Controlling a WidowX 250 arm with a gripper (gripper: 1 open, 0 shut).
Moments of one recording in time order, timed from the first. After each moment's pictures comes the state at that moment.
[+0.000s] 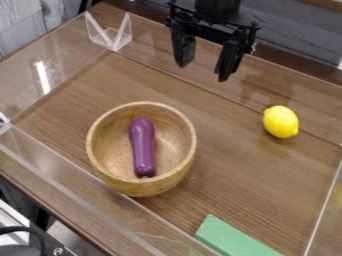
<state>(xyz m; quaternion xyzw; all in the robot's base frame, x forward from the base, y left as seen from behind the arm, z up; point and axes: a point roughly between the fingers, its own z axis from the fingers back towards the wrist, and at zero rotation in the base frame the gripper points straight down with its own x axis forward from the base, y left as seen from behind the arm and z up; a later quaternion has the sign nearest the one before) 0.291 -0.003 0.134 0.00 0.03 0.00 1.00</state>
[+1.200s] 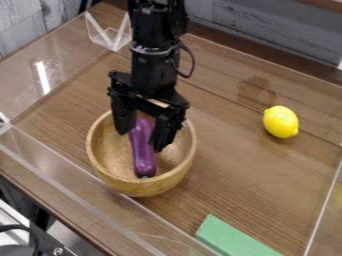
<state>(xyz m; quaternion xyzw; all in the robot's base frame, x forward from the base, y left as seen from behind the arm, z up) 0.215 0.031 0.075 -0.01 0.10 -0.01 1.00</state>
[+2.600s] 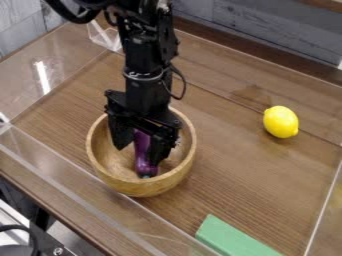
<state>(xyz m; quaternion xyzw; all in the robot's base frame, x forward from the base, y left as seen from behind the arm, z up) 0.213 0.035 0.047 0.00 0.07 0.00 1.00</state>
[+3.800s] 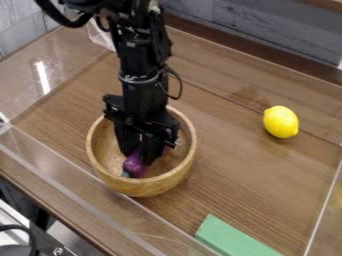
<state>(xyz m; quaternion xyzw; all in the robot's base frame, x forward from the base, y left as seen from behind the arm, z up) 0.211 0.035 0.045 -0.03 0.06 0.01 1.00</state>
